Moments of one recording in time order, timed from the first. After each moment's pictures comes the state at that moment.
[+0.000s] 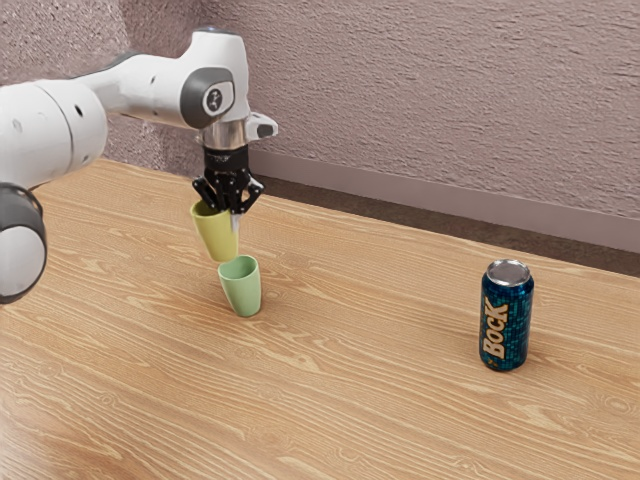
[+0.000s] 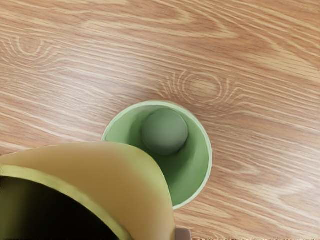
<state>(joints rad) -0.01 0.50 0.05 -1.31 0.03 1.66 -0.24</state>
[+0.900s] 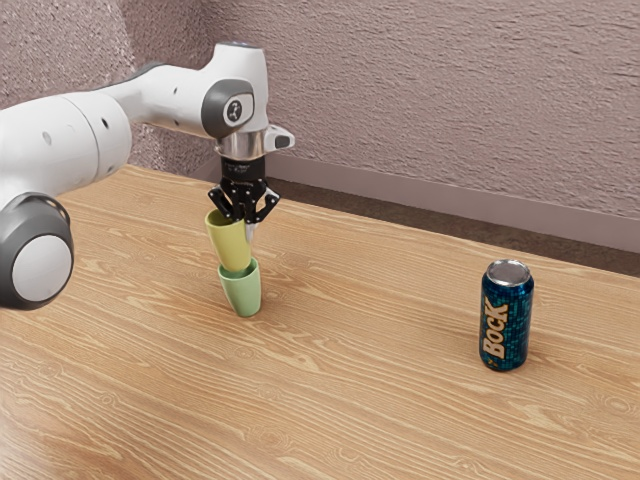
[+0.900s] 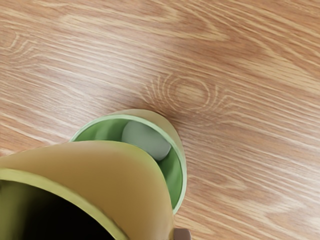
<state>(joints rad) -0.02 0.59 0.03 -1.22 0.03 1.63 -0.31</state>
